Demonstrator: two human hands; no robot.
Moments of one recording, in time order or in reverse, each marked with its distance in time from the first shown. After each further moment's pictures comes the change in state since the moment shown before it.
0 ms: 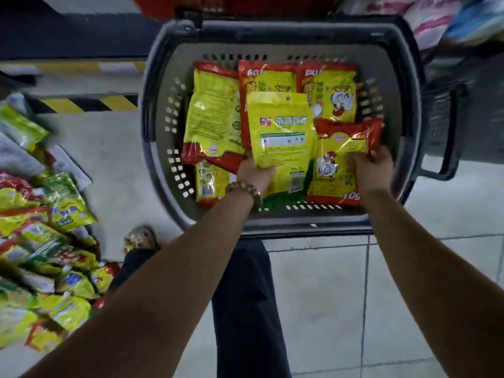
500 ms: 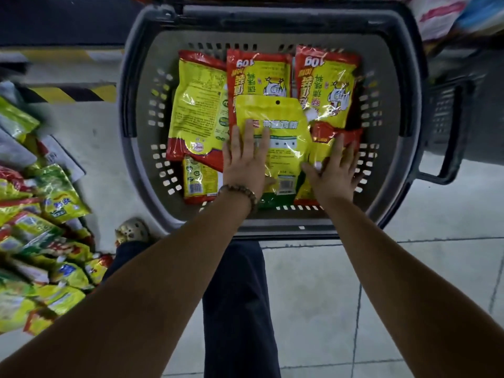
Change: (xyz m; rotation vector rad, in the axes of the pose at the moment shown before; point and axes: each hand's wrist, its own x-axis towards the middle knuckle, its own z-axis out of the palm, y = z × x) left_hand 0.010 0.000 0.018 1.117 0.087 0.426; right_hand -0.004 0.029 0.036 -0.624 -0.234 -0.220
